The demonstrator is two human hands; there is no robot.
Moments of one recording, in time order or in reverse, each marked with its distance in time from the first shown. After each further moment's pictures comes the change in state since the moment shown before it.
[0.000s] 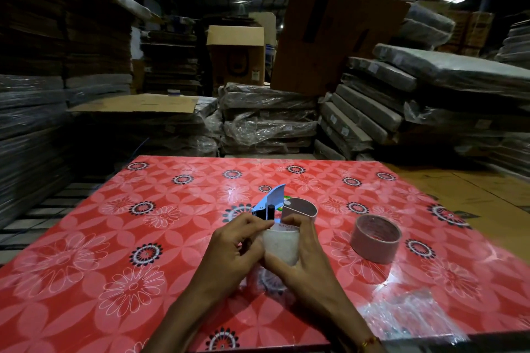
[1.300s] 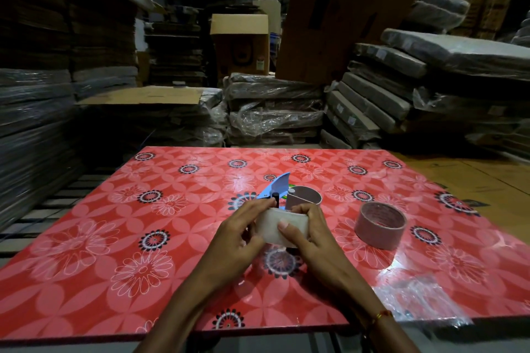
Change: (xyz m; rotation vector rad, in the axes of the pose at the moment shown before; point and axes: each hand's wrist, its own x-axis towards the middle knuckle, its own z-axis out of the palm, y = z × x) left_hand -0.005 0.007 -0.004 -0.032 -0.110 -0.082; right_hand 0.014 0.018 -0.010 0.171 -0.110 0.063
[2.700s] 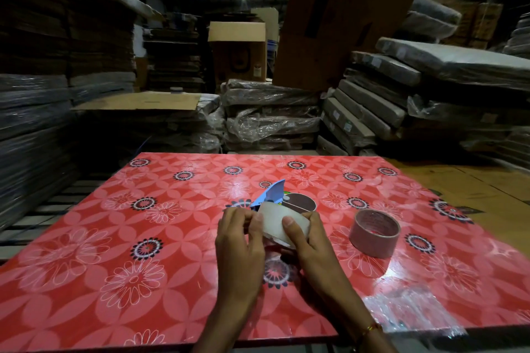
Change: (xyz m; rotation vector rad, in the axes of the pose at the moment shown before) left_hand 0.006 0.016 0.045 0.139 0.594 -0.103; right_hand 0.011 0.023 0.011 0.392 0.167 0.079
